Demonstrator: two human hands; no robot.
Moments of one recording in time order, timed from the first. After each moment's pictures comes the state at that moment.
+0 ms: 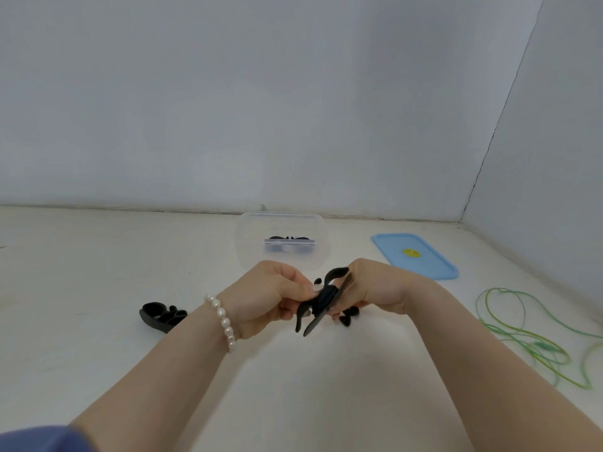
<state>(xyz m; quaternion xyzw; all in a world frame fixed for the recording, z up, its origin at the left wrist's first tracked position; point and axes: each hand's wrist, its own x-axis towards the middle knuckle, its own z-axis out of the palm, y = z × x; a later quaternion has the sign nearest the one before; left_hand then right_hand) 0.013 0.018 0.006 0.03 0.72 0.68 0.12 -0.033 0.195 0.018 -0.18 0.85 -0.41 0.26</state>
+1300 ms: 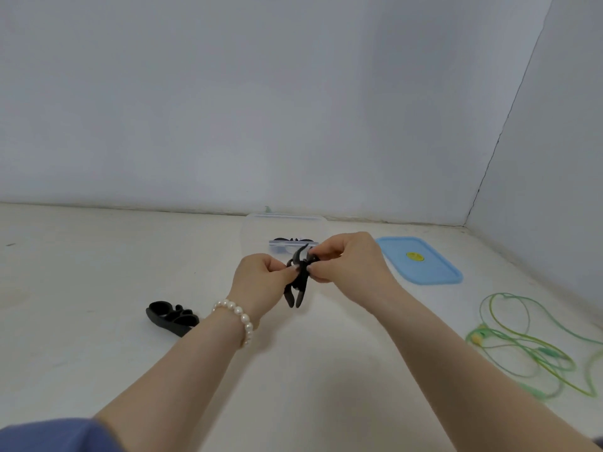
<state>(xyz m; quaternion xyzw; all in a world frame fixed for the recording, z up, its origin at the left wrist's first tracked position) 0.000 0.016 -0.005 -0.09 0.77 0.62 -0.11 -0.017 0.152 0.027 -0.11 0.84 -0.53 -0.05</state>
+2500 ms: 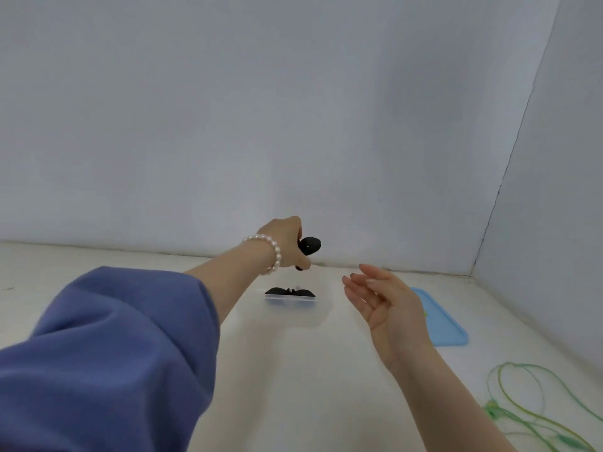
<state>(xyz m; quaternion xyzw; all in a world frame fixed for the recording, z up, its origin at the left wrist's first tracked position) -0.120 0.012 0.088 0.01 0.98 0.20 -0.09 -0.043 0.190 0.036 -0.04 0.46 -0.89 -0.04</state>
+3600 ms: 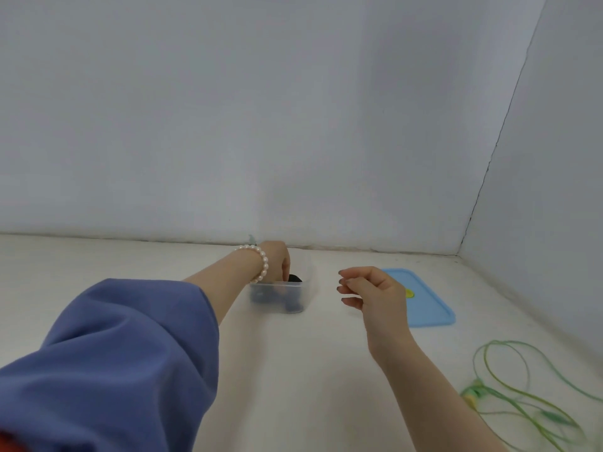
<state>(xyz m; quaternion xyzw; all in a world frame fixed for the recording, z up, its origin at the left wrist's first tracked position) -0.149 0.018 0.034 0.08 0.99 0.08 0.07 -0.060 0.197 0.009 -0.03 0.64 -0.75 -0.12</state>
